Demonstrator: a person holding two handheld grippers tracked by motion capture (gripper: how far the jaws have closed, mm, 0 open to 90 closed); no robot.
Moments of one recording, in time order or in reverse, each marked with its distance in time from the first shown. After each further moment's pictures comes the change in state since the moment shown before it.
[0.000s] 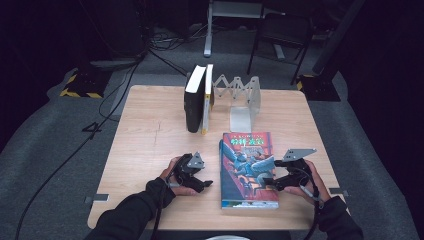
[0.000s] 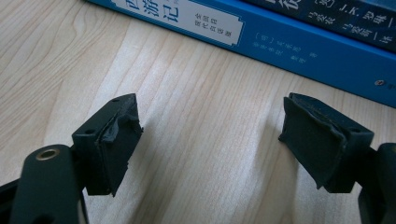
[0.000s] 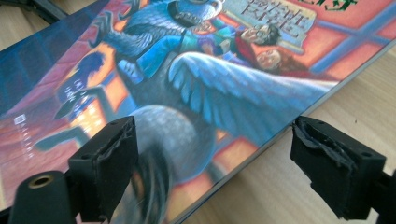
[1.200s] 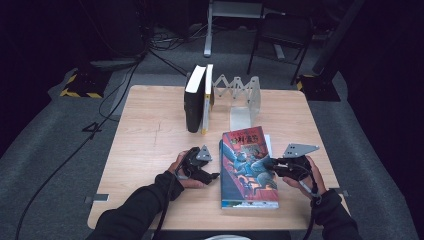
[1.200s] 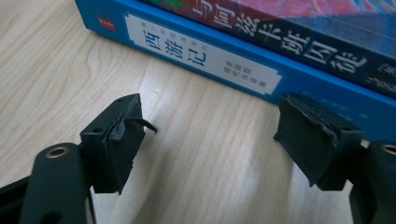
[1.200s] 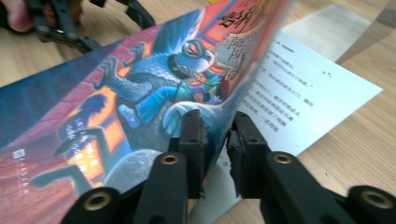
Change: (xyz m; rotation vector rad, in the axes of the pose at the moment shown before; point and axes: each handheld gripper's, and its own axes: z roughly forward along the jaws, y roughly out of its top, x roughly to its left) left arm 0.012 0.023 0.021 -0.010 0.029 -0.016; right arm 0.001 0.015 -0.007 -0.120 -0.029 -0.097
